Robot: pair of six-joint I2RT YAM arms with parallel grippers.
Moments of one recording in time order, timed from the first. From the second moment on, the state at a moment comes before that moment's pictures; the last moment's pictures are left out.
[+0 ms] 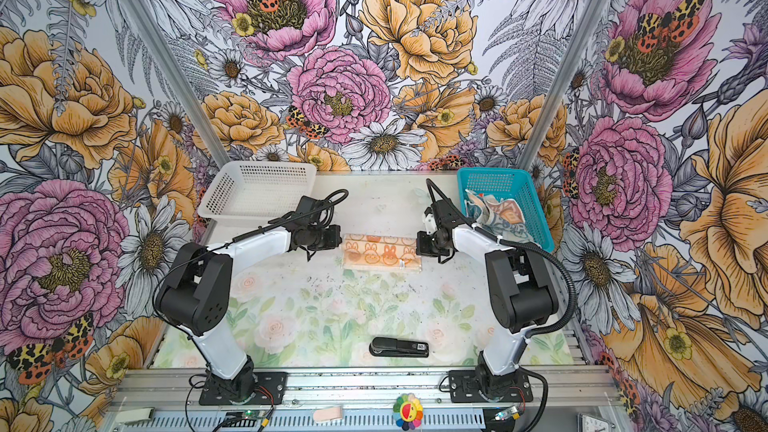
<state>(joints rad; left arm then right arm) -0.40 1.76 1.13 -0.34 0.20 -0.43 0.24 1.75 1.07 -0.48 -0.35 0.28</state>
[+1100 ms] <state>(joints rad) -0.44 1.76 1.06 -0.31 0.20 -0.48 0.24 1.73 1.00 -0.44 -0.33 0.28</state>
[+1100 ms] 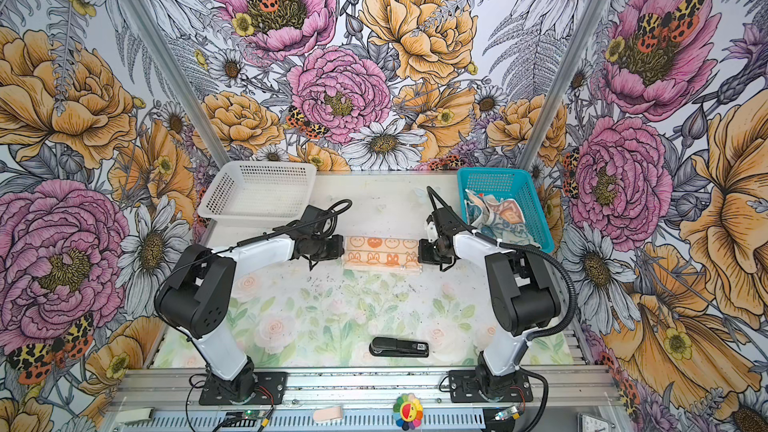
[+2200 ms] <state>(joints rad) -0.54 1.73 0.99 -0.19 0.29 -0.69 0.33 1.66 0.87 -0.27 -0.48 0.49</state>
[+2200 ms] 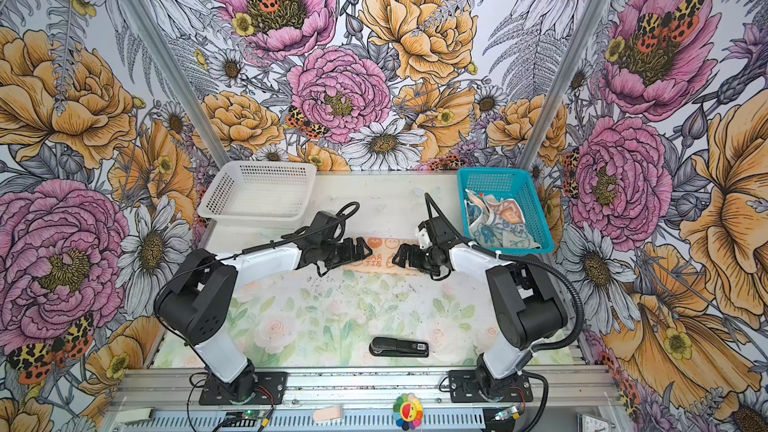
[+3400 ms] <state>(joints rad) -0.45 2.01 1.34 -0.28 0.34 -0.63 0.27 1.95 1.23 -0.30 -0.53 0.46</state>
